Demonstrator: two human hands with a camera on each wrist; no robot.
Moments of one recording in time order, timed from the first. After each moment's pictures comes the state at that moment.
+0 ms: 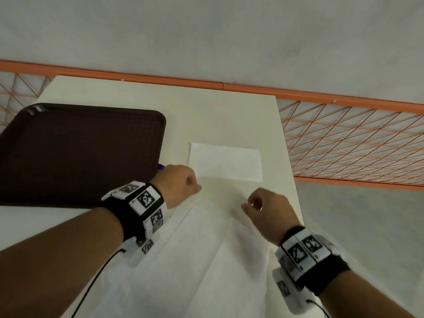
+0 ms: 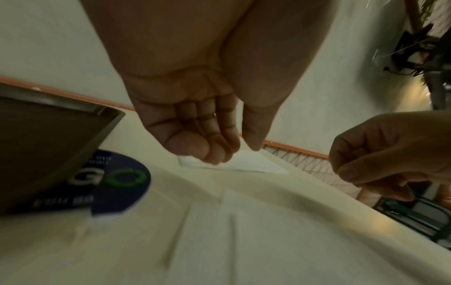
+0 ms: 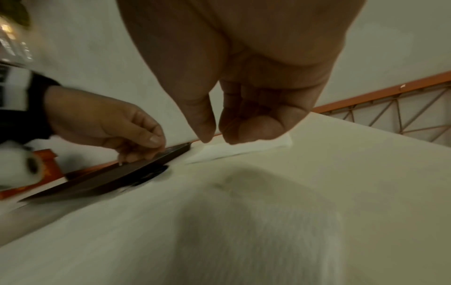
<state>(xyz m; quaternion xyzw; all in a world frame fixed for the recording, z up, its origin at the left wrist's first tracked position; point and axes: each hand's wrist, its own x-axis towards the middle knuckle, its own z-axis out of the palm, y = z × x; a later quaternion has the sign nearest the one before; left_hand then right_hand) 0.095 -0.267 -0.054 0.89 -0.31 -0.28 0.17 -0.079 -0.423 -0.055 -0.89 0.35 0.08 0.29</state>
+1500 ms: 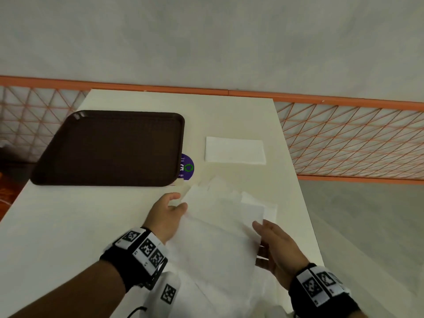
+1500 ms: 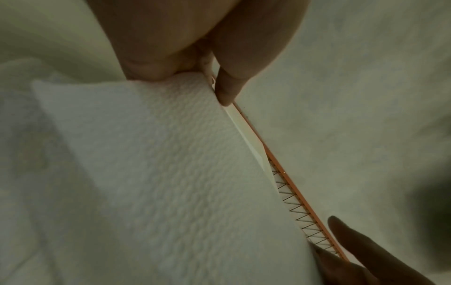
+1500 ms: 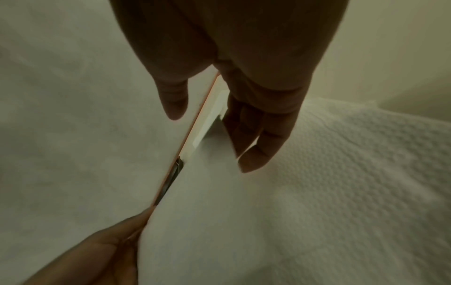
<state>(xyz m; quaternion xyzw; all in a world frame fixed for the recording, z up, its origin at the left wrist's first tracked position) -0.002 -0.138 -0.065 0.83 -0.01 -0.30 0.47 -0.192 -0.310 -0.063 -0.47 0.48 0.01 0.74</state>
